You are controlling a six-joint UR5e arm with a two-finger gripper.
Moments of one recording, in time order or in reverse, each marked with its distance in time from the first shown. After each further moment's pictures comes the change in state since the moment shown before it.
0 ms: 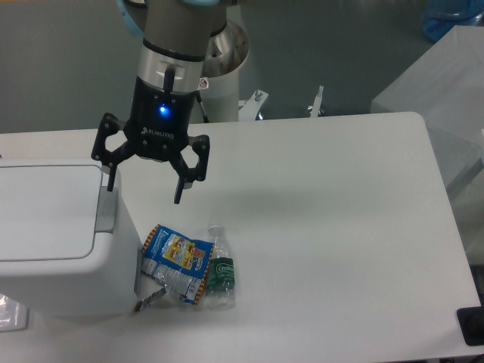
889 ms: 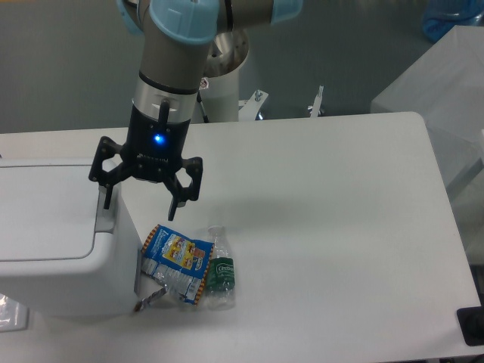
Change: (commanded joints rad) arm -0.018 -0.045 -0.003 0.008 0.003 0.005
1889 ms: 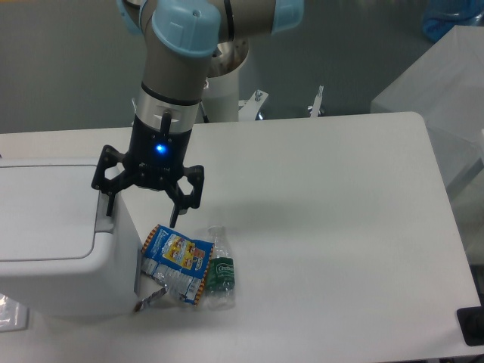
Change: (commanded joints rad) arm 0.000 -0.015 -0.003 0.012 0.002 0.005
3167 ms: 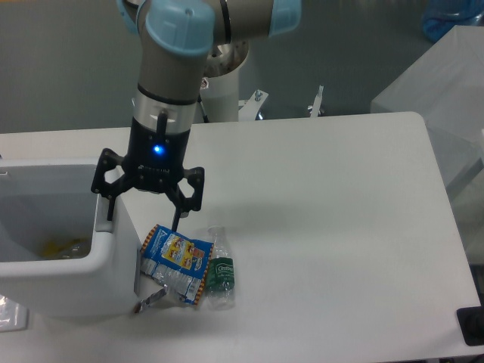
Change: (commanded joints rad) arm 0.000 -0.006 0.078 0.101 0.037 0.030
